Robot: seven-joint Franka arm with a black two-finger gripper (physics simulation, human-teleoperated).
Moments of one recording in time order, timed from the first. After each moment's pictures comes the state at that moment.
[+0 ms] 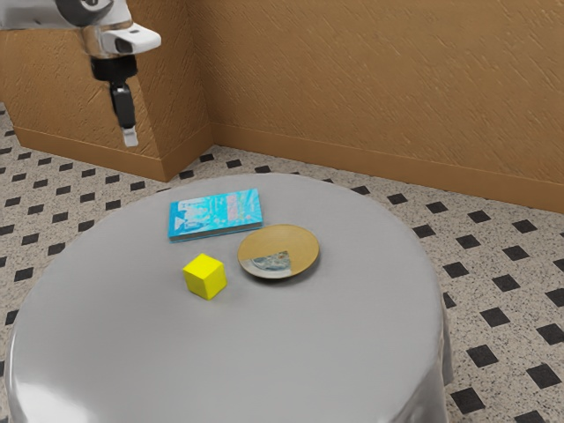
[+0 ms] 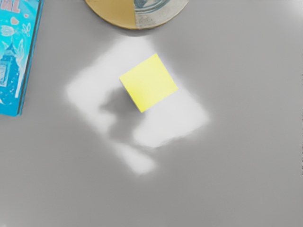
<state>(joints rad) 0.13 0.28 0.06 -1.22 -0.02 1.37 0.89</state>
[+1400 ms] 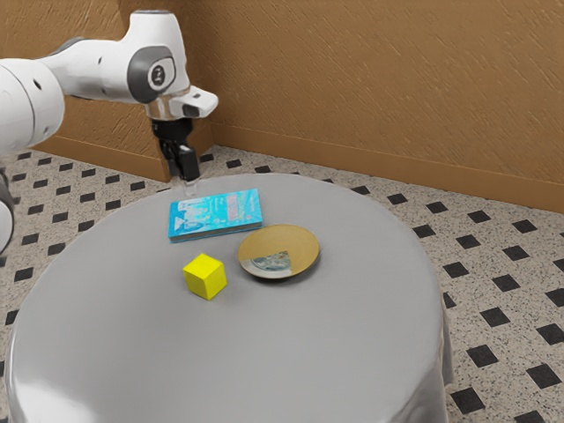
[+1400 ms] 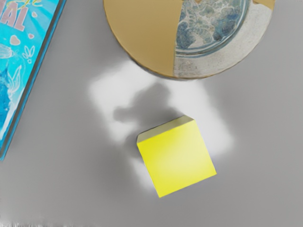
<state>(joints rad) -0.16 0.35 0.30 -1.47 -0.08 1.73 0.66</state>
